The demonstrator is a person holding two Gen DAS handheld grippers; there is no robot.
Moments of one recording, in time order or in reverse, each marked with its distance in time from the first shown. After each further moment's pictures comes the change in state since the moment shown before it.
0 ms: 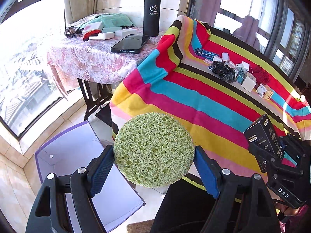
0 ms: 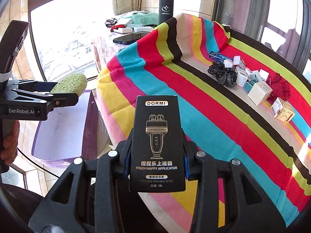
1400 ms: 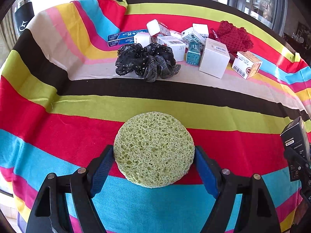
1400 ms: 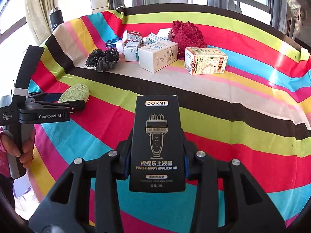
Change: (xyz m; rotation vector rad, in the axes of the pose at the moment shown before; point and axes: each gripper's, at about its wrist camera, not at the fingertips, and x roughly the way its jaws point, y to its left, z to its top) left arm 0.169 -0.224 0.086 0.392 0.099 -0.170; right arm -0.001 -0.216 -0.061 0.446 0.024 -0.294
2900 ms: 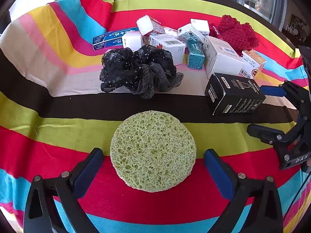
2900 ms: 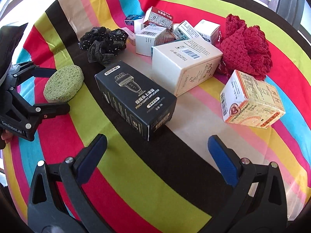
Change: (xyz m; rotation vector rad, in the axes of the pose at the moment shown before) left arm 0.037 0.004 0.039 0.067 0.037 -0.049; right arm 0.120 -0.005 0.086 -0.353 0.141 0.172
